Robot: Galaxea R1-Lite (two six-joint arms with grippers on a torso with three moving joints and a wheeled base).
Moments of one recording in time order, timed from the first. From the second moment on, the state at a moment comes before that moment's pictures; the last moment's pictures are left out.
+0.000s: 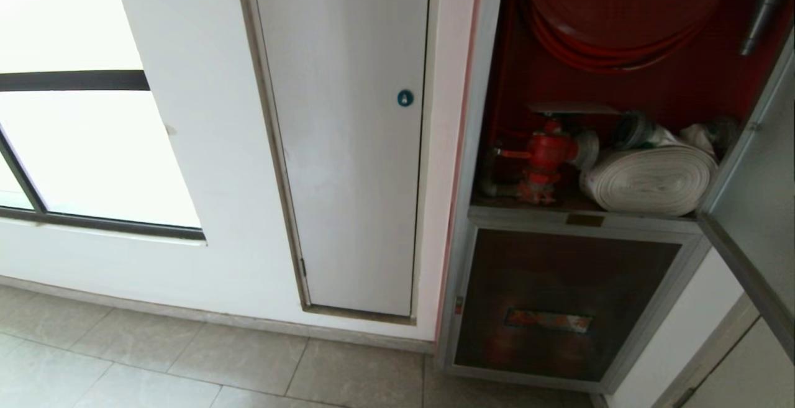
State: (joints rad) left arm 0.02 0.00 0.00 -0.01 0.00 0.00; right arm -0.01 0.05 -0.20 0.06 -0.01 -0.01
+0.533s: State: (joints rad) left arm 0.02 0.00 0.00 -0.01 0.00 0.00; right arm -0.08 0.43 -0.46 -0.10 -0.33 -0.02
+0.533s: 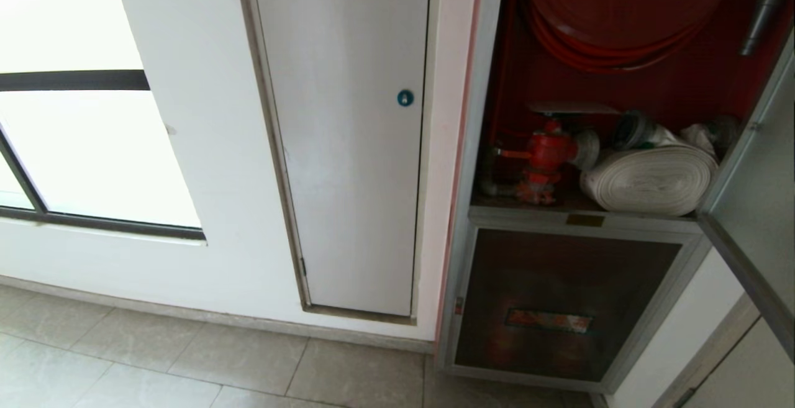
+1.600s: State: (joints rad) left arm 0.02 0.00 0.00 -0.01 0.00 0.00; right arm -0.73 0.69 -0.49 -0.59 -0.36 0.35
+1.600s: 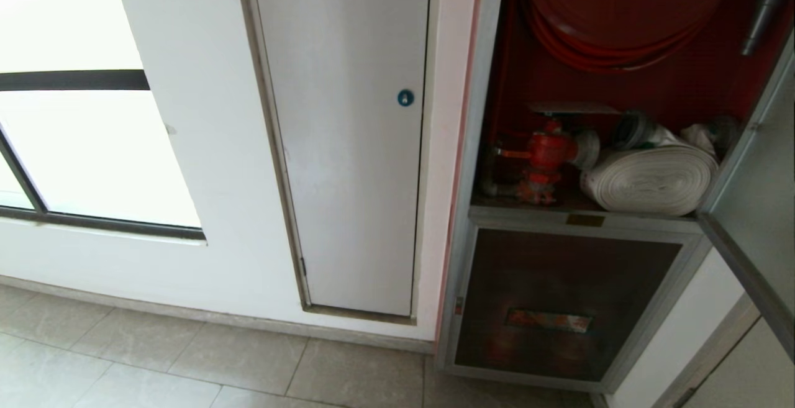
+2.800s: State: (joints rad) left arm 0.02 0.00 0.00 -0.01 0.00 0.00; right arm -1.06 0.94 -0.52 -0.75 -0.12 0.45
